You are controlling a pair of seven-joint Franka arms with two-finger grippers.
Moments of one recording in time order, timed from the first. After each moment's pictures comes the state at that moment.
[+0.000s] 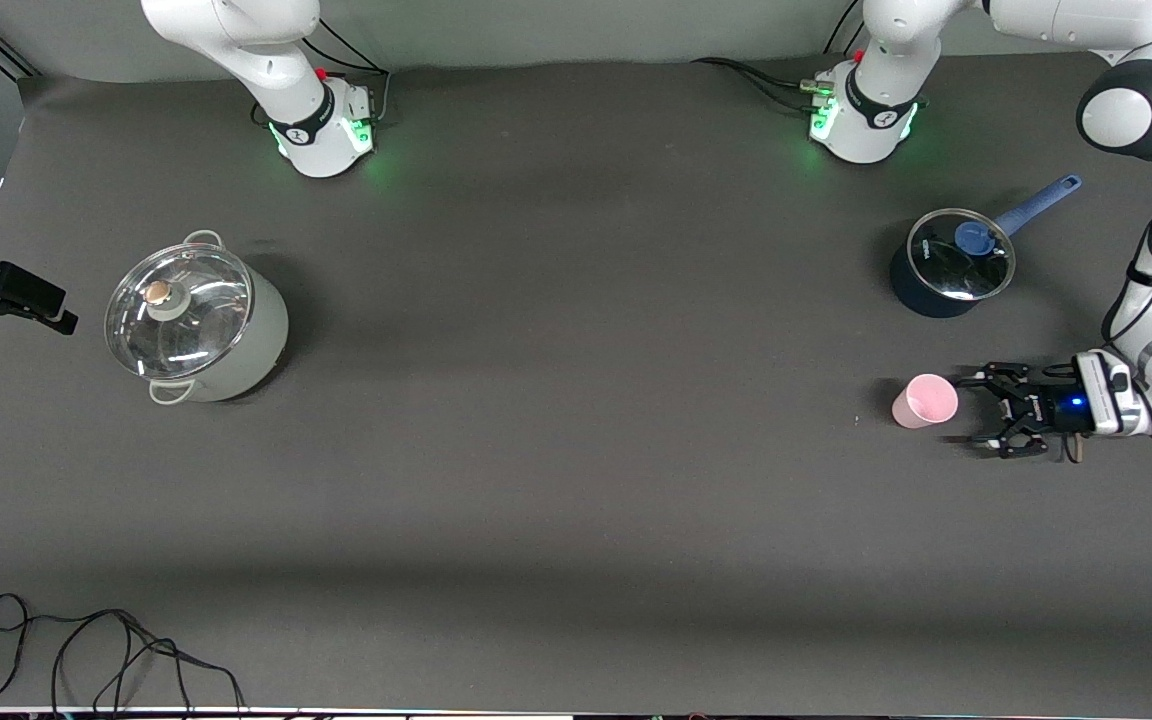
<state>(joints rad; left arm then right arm) 0.65 1.12 -0.12 -1.38 -0.96 1.37 2.57 -0.01 0.05 -0.06 -1.50 0.01 1.61 -0.02</state>
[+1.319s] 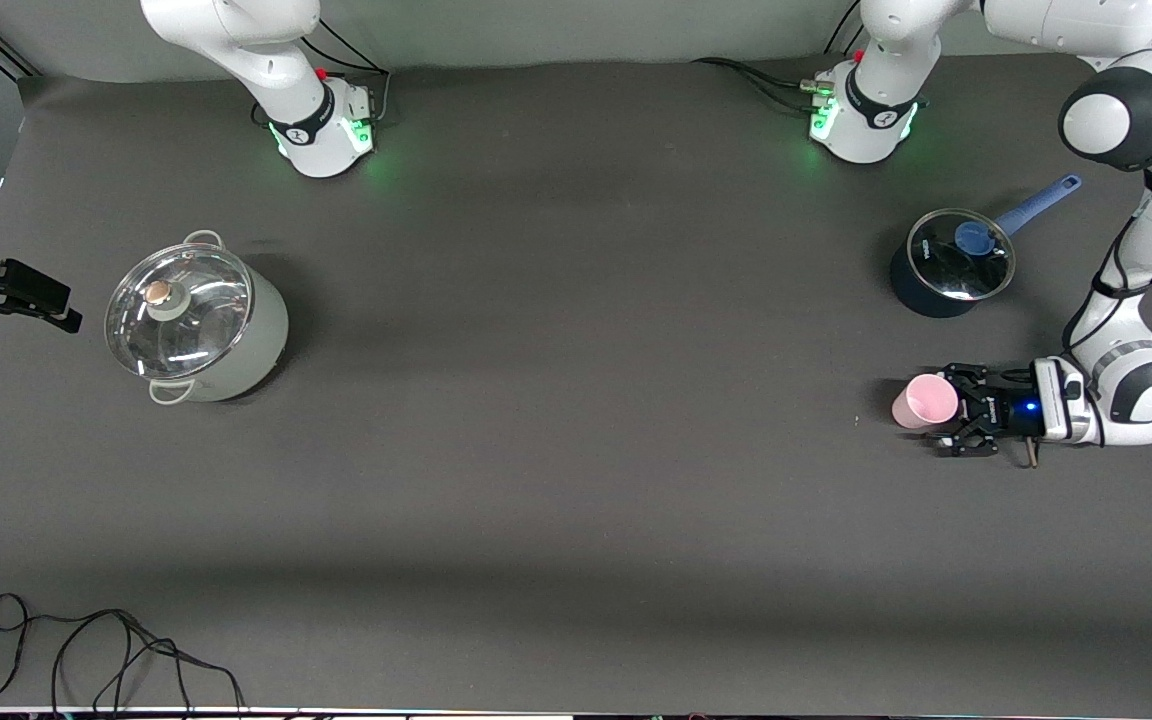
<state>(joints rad) 0.57 1.12 -0.14 -1.42 -1.00 1.38 2.58 0.02 0.06 -0.09 -1.51 0.01 1.61 -0.08</state>
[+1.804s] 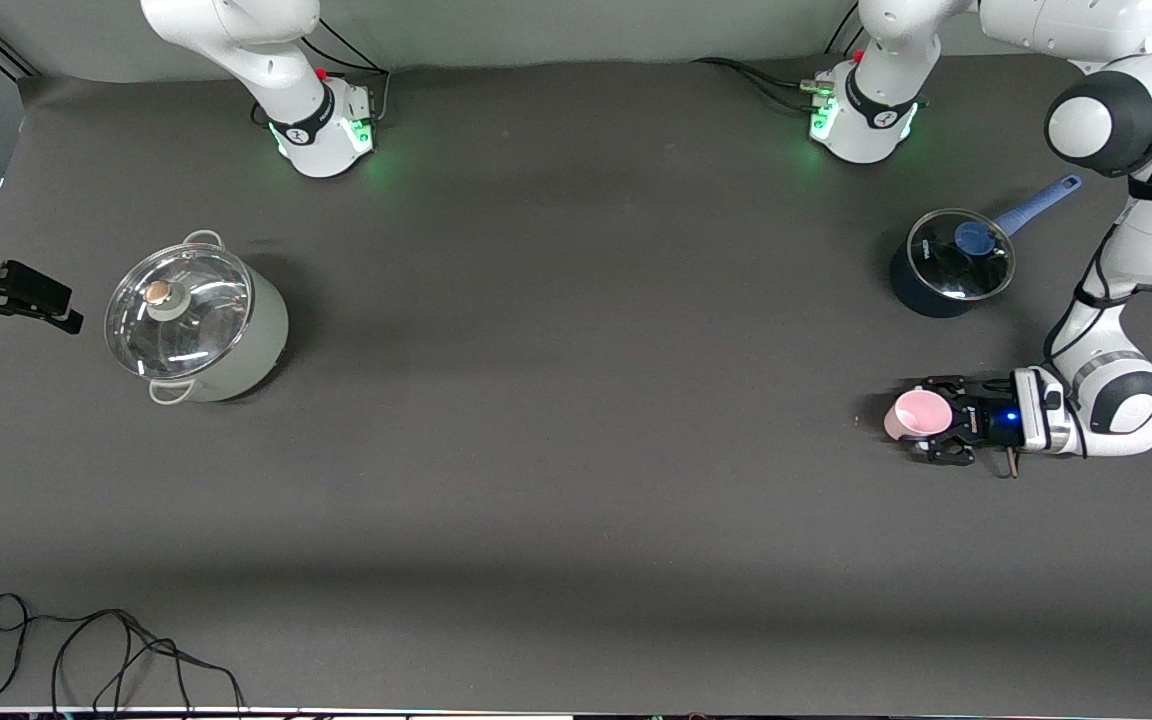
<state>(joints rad) 0.52 1.12 -0.14 -1.42 -1.04 1.41 2.58 0.02 0.06 -0.09 -1.51 0.01 1.61 -0.08</state>
